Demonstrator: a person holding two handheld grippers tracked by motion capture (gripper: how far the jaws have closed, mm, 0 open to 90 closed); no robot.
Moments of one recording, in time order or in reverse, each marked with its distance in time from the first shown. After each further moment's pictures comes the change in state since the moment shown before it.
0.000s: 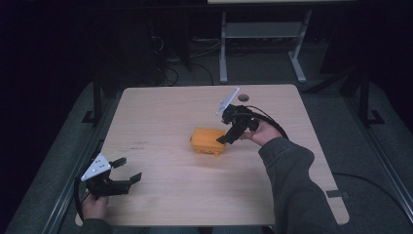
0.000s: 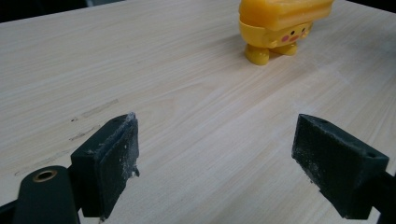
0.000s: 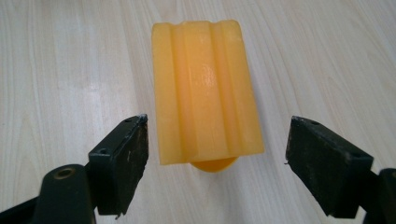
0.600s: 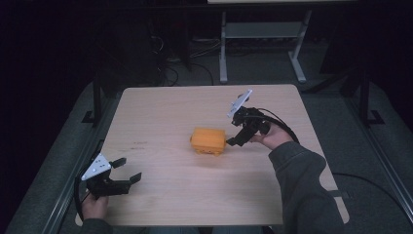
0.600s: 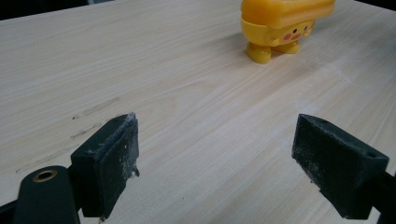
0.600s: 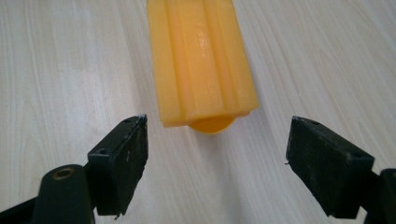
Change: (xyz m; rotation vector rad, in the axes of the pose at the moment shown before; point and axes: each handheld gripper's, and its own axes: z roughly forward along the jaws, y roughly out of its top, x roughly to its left) left arm 0.001 0.000 0.001 0.006 0.005 0.002; right arm 0.002 -0.027 -0.016 -0.003 -0.015 0.053
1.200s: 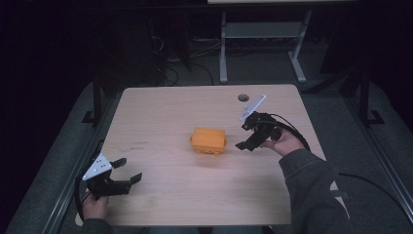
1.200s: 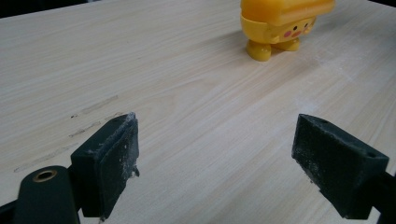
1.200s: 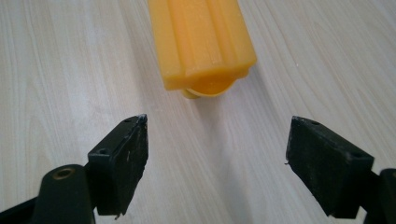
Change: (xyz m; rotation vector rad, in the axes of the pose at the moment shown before) left arm -0.001 0.000 0.001 0.010 0.001 0.003; right arm 0.003 -0.032 -0.011 -0.016 -0.016 0.048
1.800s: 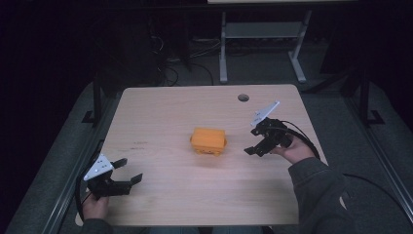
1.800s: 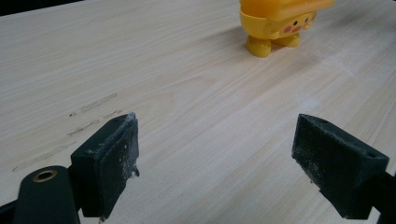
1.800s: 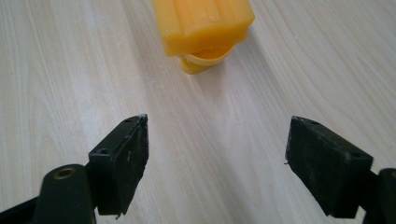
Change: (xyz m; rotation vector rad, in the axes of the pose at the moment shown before) left arm -0.001 -0.001 0.001 0.010 0.000 0.010; right arm 0.004 -0.033 -0.008 -0.019 -0.008 0.058
